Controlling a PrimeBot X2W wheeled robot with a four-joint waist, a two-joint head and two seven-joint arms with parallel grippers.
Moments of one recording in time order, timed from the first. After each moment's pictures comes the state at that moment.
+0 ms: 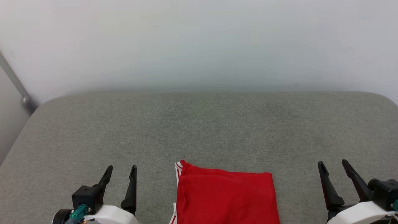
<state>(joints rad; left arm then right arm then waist) -0.03 0.45 -0.49 0.08 -0.63 0.28 -0.25 0.13 -0.14 -0.02 -0.06 0.24 0.13 0.01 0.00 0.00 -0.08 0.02</state>
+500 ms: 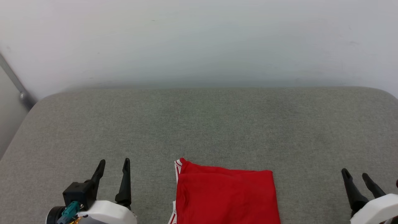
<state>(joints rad) -0.03 0.44 -0.45 0.05 -0.64 0.29 -0.25 0.09 -0.13 -0.16 0.02 0.41 0.13 0.18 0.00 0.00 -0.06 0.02</state>
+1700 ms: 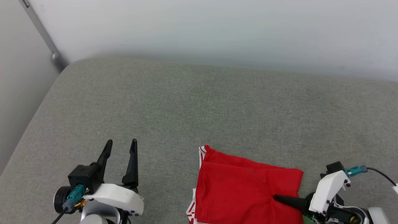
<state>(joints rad) -0.13 0.38 -0.42 0.09 -0.59 0.22 -0.26 -0.21 -0.07 -0.12 0.51 0.97 0.13 0.94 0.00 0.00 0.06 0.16</state>
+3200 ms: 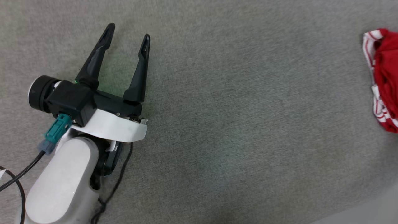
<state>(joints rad) -0.53 0.44 -0.42 -0.12 -0.41 0.11 -0.17 -0.78 -0.42 -0.48 0.73 0.15 0.13 0.35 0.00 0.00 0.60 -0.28</state>
